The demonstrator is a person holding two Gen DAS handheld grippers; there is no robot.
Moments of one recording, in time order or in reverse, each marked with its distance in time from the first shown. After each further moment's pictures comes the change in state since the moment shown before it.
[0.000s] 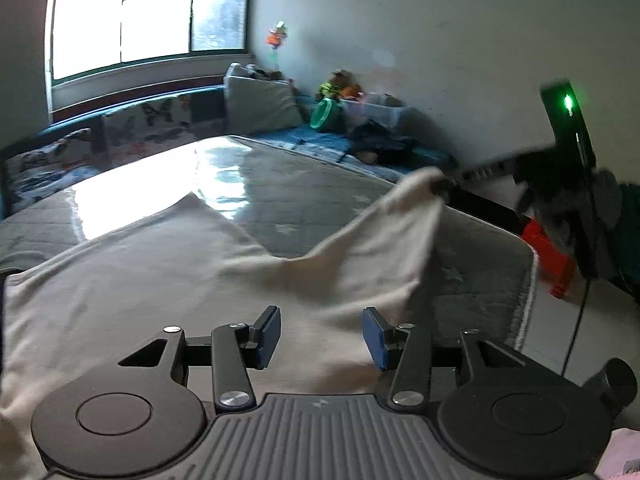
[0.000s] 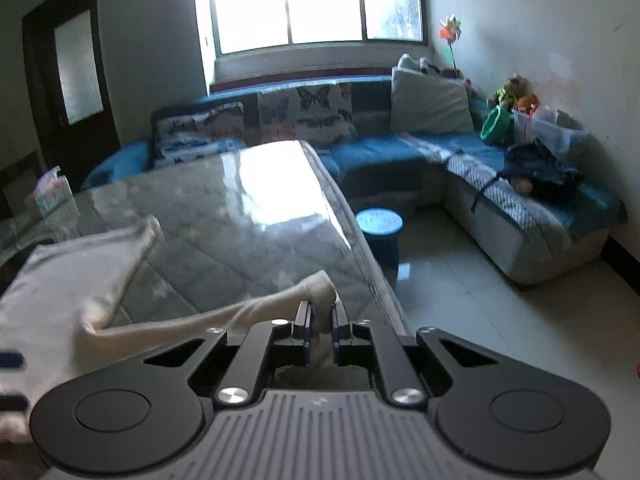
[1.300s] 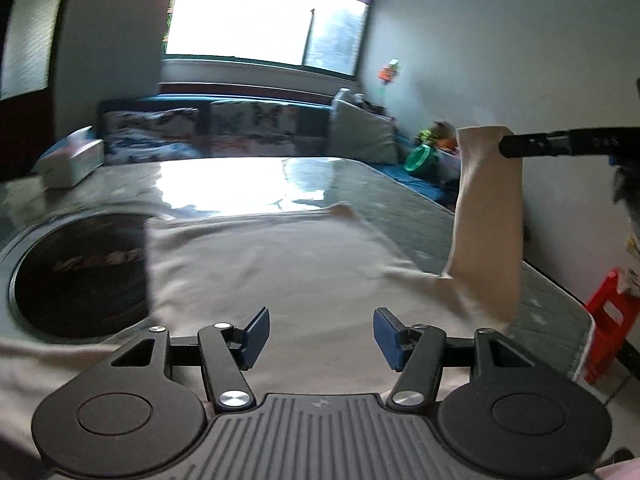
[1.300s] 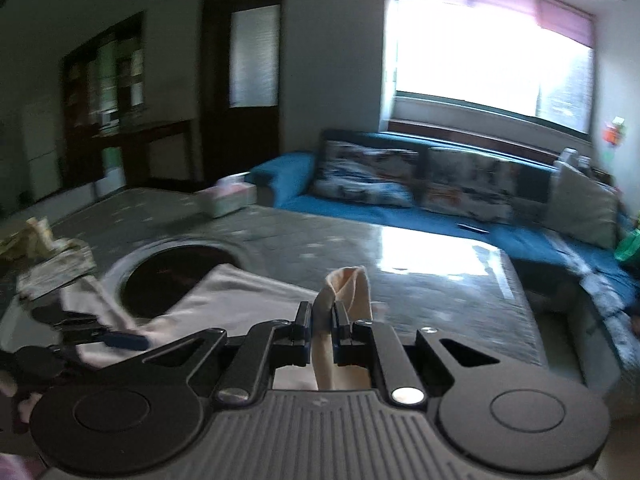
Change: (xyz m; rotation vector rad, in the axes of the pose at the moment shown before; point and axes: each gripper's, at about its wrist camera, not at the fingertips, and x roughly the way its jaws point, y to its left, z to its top) left arm -0.091 0.104 -0.041 -0.303 -0.120 0.220; right arm -0.054 0.188 0.071 -0.369 -0.085 0.386
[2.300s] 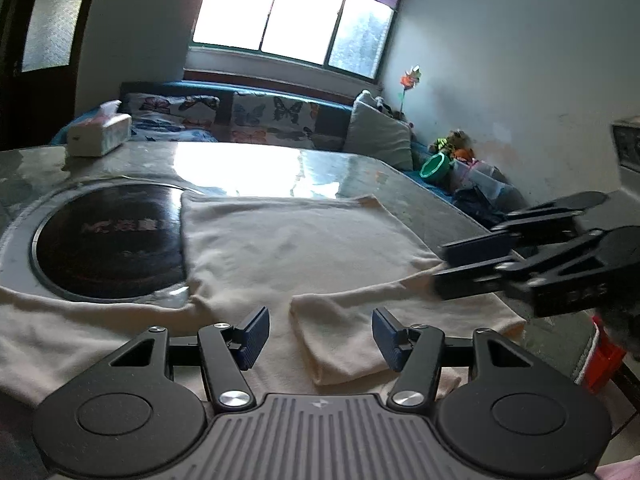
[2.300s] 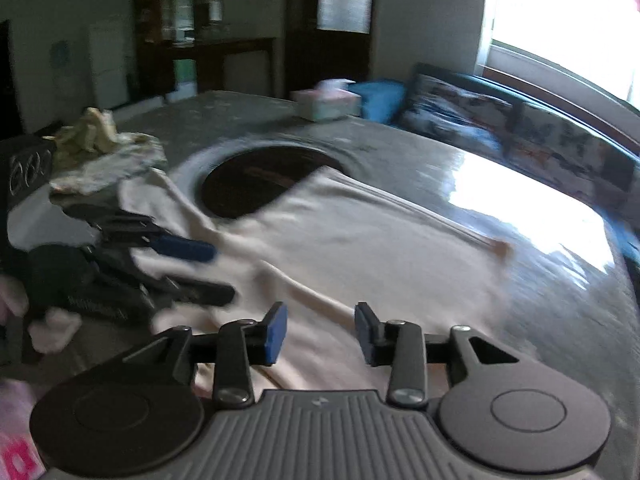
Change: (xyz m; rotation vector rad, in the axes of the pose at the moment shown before) left arm -0.002 0.011 -0.013 -0.064 0.018 0.016; right arm 0.052 0.074 -0.049 -0.144 0.228 0.159
